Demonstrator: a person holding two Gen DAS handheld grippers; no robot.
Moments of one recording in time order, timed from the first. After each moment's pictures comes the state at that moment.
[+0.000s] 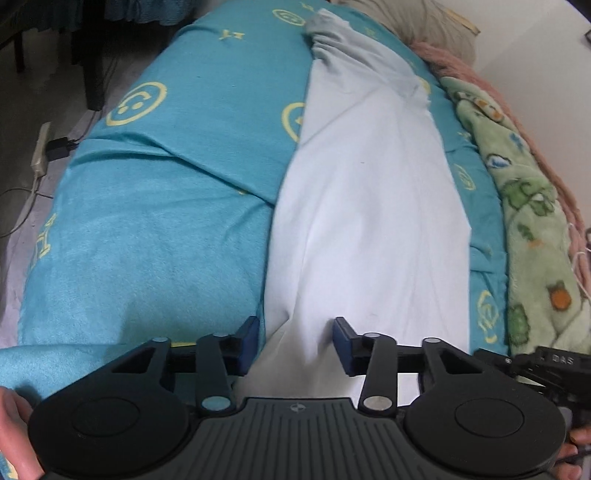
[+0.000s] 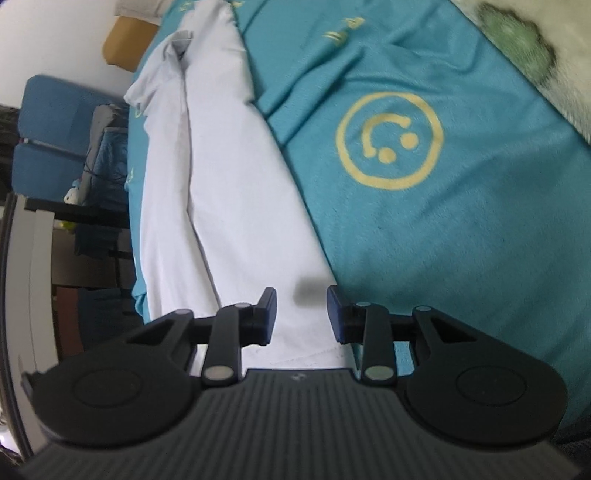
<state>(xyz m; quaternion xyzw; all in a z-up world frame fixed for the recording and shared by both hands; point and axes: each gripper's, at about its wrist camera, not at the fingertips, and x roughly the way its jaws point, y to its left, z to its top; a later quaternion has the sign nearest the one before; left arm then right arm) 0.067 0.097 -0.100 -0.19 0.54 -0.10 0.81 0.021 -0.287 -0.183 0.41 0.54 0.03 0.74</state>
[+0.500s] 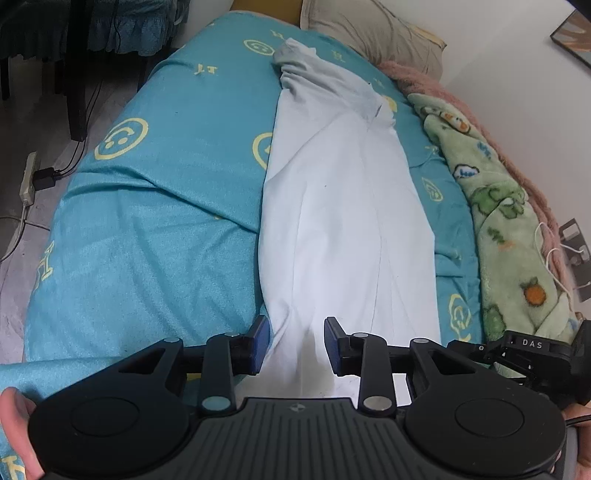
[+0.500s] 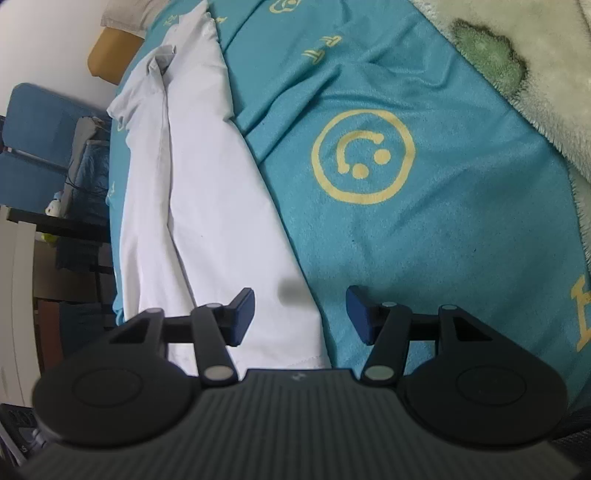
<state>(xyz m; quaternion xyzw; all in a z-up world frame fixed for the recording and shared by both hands) 0.052 0.092 -0.075 -0.17 0.50 -0.13 0.84 0.017 -0.291 -0.177 0.39 0.53 -0.01 0.75</state>
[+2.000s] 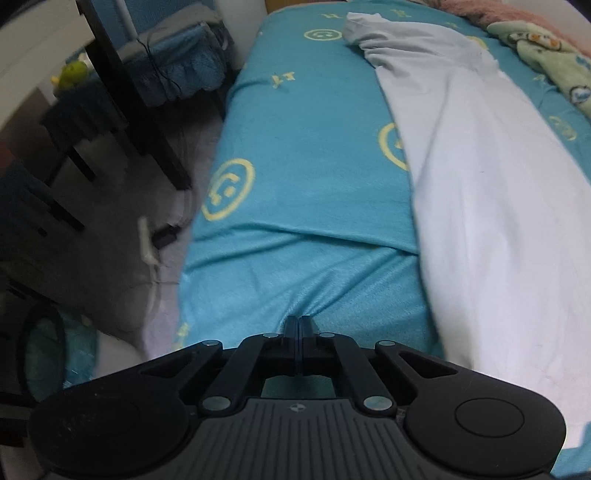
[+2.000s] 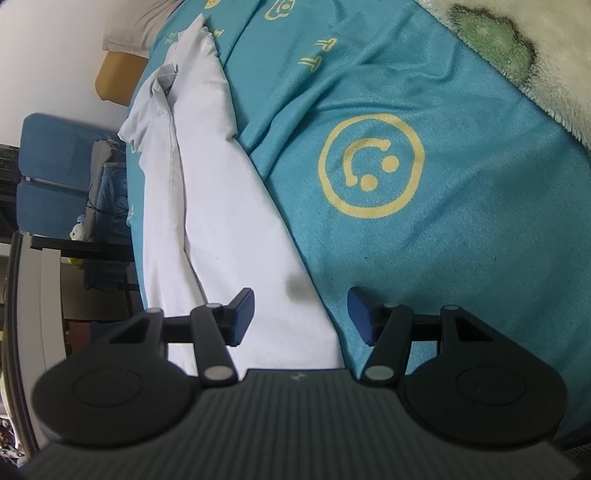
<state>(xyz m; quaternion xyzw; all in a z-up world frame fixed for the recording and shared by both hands) 0.113 0.104 -0.095 0.10 0.53 0.04 0.84 0.021 -0.302 -0.188 0.44 0.50 0.00 0.74</state>
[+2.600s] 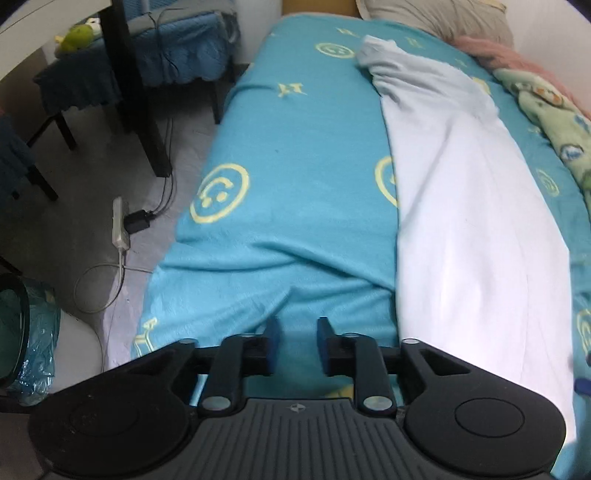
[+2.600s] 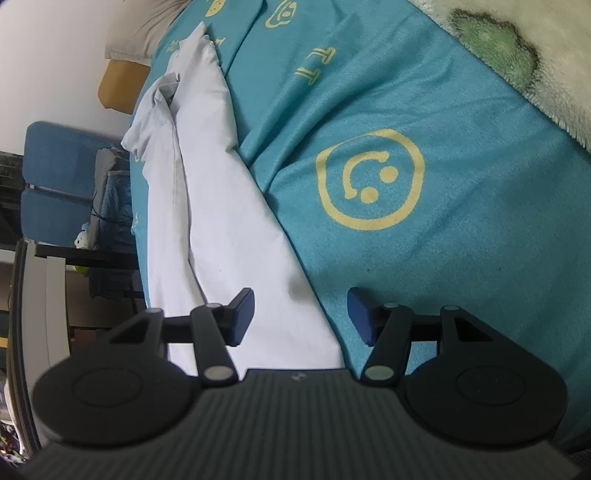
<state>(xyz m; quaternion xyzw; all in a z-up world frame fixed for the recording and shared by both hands) 0.120 0.125 -0.076 -0.02 0.53 0.01 0.84 0.025 -0.303 -0.188 0.45 0.49 0.00 0.74</state>
